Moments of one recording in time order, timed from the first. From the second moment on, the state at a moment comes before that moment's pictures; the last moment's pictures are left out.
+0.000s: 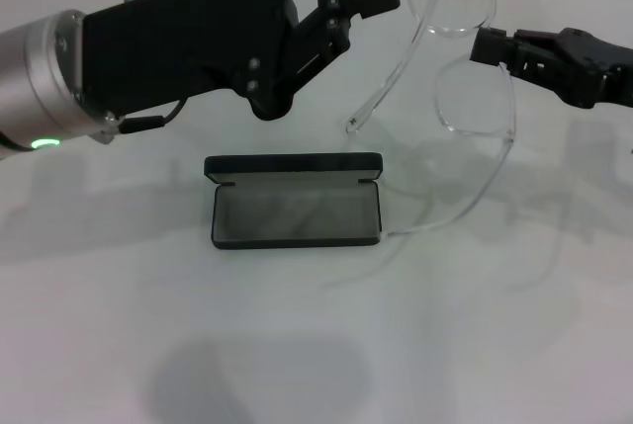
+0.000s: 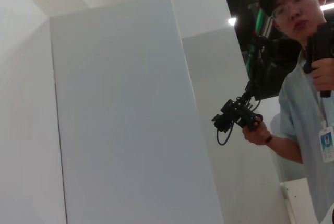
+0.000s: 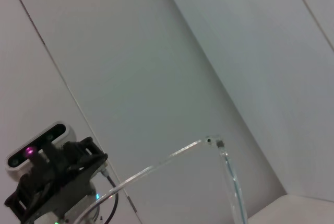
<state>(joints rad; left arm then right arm) -0.46 -2.09 1.20 0.88 1.14 1.75 -1.14 0.59 1.99 -0.78 -0.54 -1.57 -1.73 1.58</state>
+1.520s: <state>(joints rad) -0.58 -2.10 1.31 0.64 1.13 1.69 -1.00 0.67 2.02 -0.82 -0.49 -1.50 -1.85 1.61</state>
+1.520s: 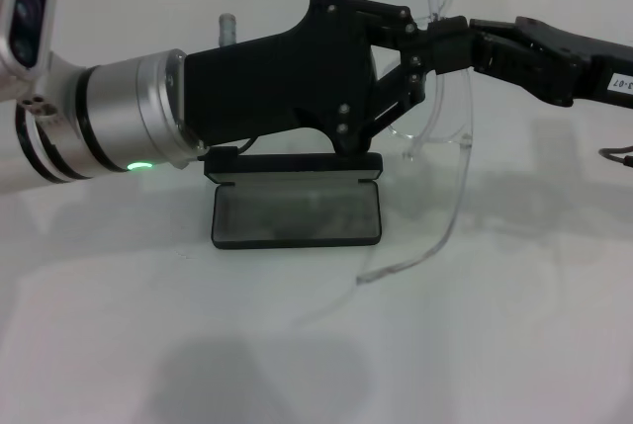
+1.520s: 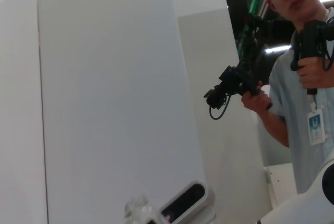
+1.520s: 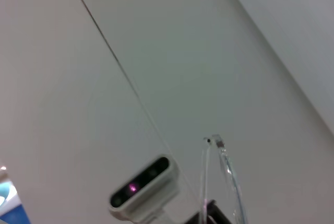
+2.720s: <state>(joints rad) -0.44 -2.09 1.38 0.70 1.04 1.86 -0.82 0.57 2.02 -0.75 -0.45 -1.32 -1.64 1.69</state>
